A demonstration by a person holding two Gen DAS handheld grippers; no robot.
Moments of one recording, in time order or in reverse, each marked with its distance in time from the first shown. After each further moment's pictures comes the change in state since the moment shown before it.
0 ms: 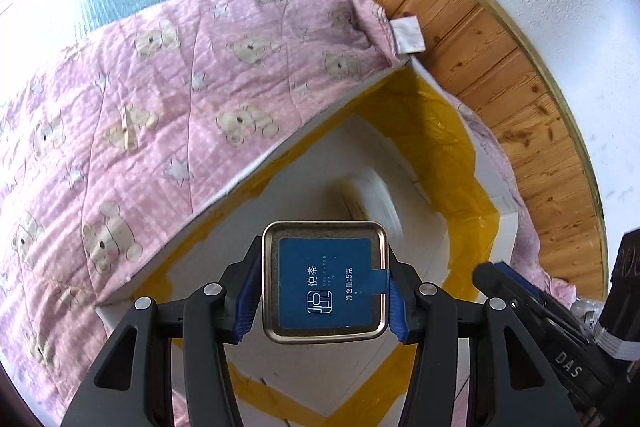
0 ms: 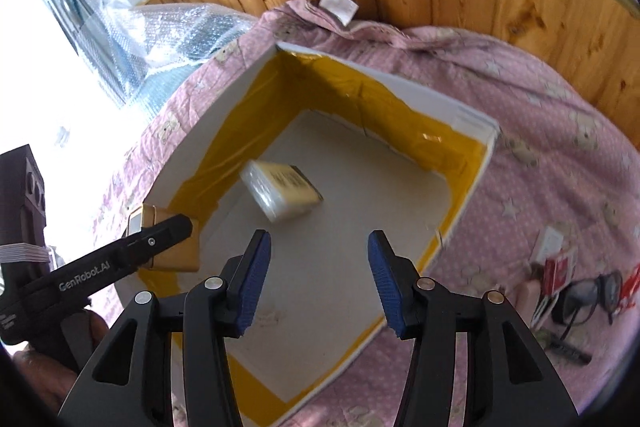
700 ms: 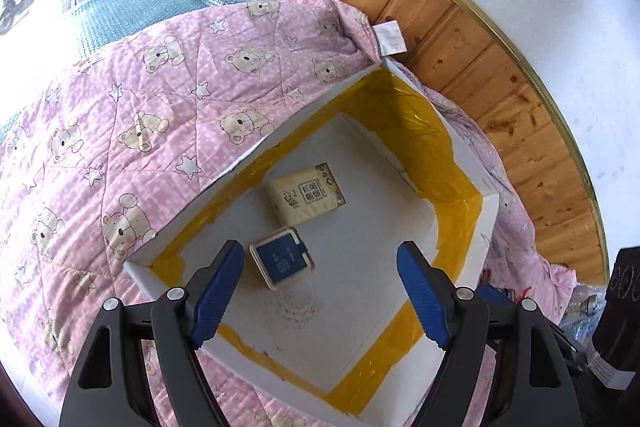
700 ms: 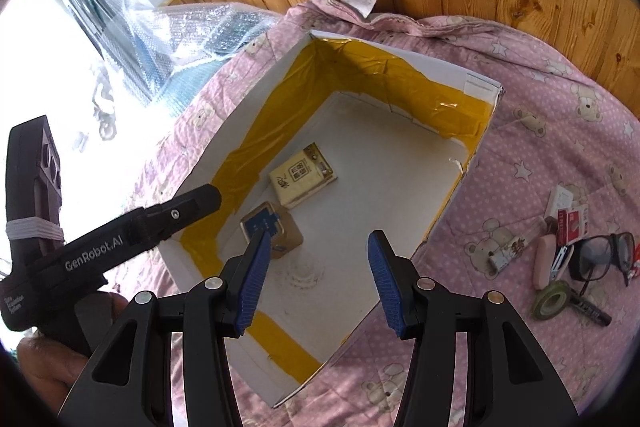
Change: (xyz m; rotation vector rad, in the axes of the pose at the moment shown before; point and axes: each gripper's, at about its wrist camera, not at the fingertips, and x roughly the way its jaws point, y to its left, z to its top) left arm -0.041 -0.018 -0.022 0.056 -0.032 0.016; right arm -0.033 0.019 -0.032 0.008 -0.002 0.076
